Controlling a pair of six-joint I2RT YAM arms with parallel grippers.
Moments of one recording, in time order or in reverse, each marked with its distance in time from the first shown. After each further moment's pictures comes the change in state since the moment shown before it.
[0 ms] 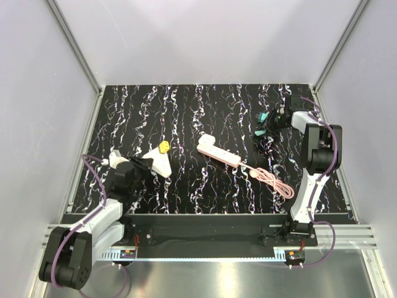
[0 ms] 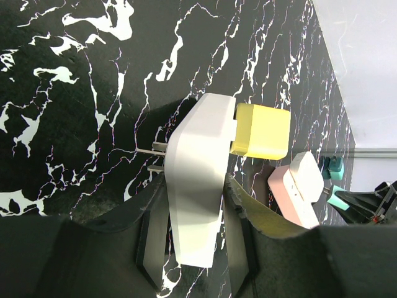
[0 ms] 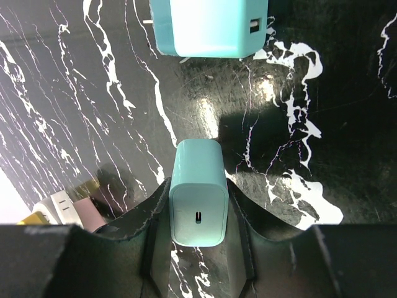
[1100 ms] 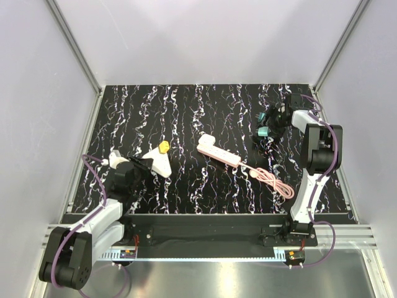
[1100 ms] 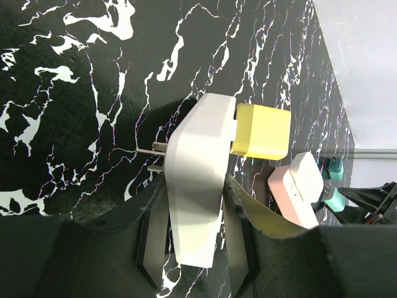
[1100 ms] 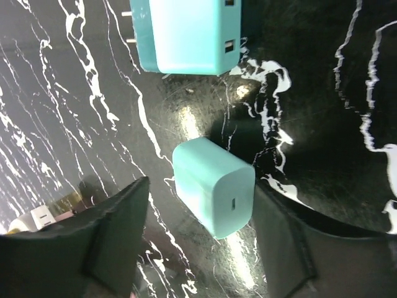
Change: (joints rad) left arm 0.000 0.001 0.000 -0.004 0.000 -0.005; right arm 0.001 0.002 0.021 -0.021 0.089 -0.035
